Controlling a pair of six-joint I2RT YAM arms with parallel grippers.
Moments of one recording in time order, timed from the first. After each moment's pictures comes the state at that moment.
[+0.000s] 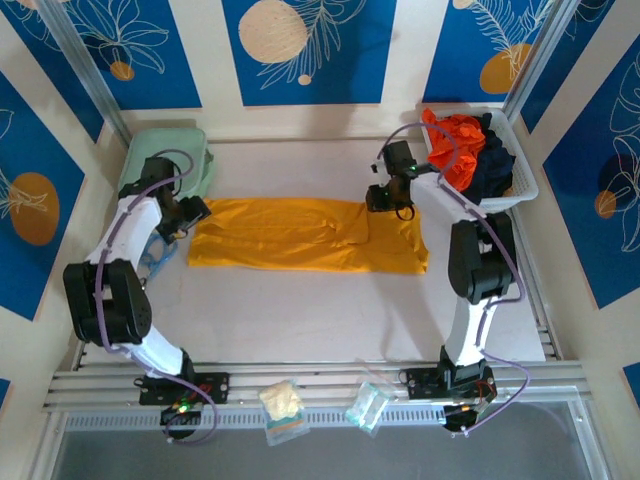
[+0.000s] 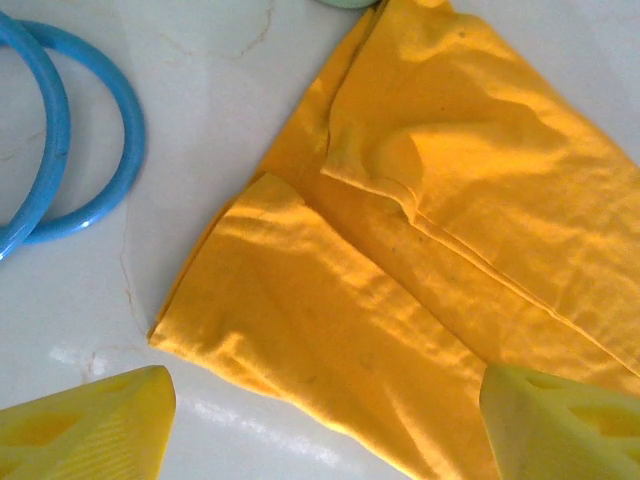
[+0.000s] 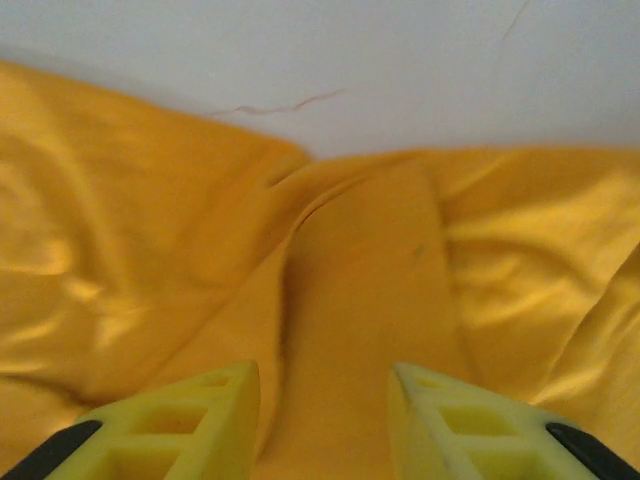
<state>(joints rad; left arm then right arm) 0.05 1.59 1.29 -0.88 0.08 -0.56 0.27 1.88 1.47 -0.71 -0.12 0.16</state>
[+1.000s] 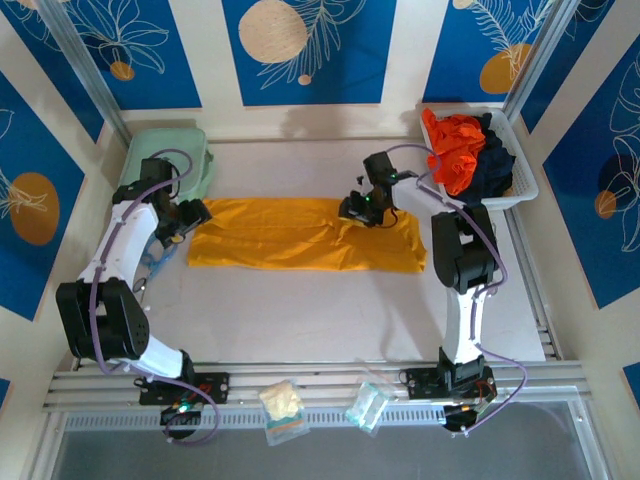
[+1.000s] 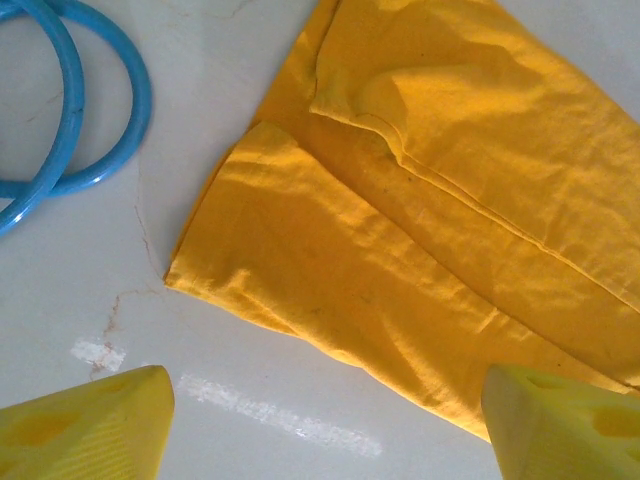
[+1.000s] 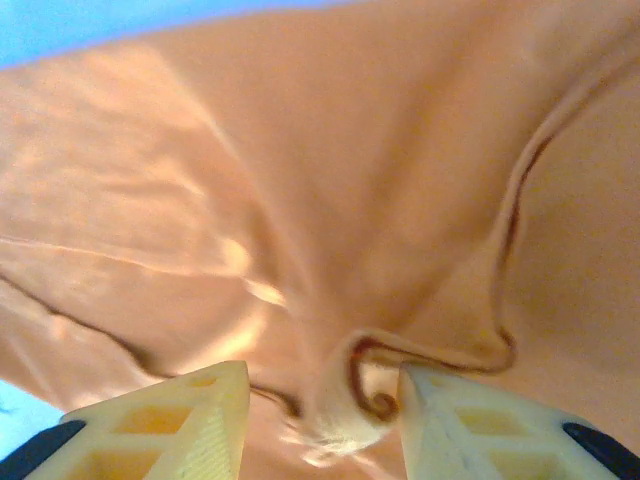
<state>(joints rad) 0.04 1.51 1.29 -0.96 0.09 -0.52 0.33 2.05 1.55 -0.63 -0.40 0.54</state>
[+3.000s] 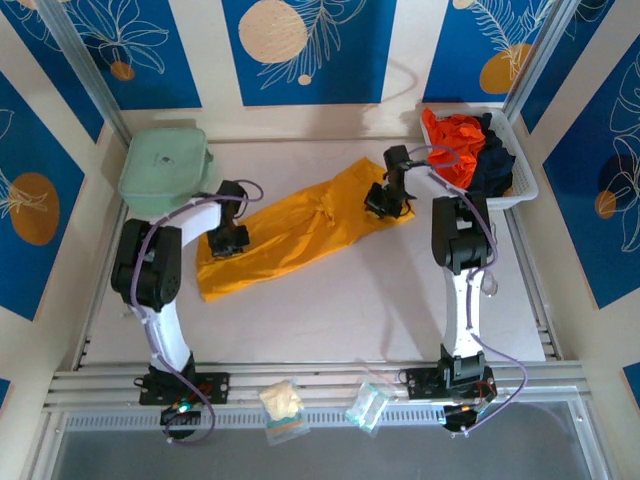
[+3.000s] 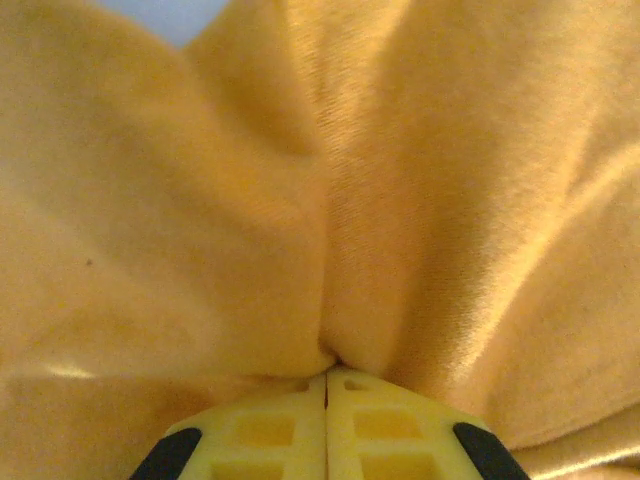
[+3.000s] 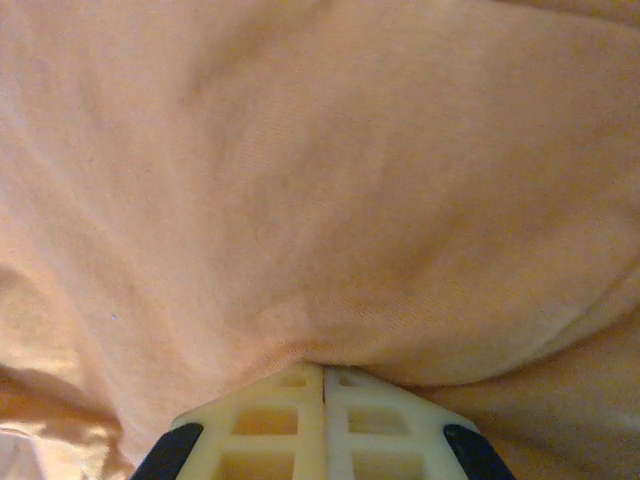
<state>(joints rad) -0.26 1.88 1.21 -0.79 -0.01 -0.50 0.18 2.27 1.77 -0.77 -0.34 0.62</state>
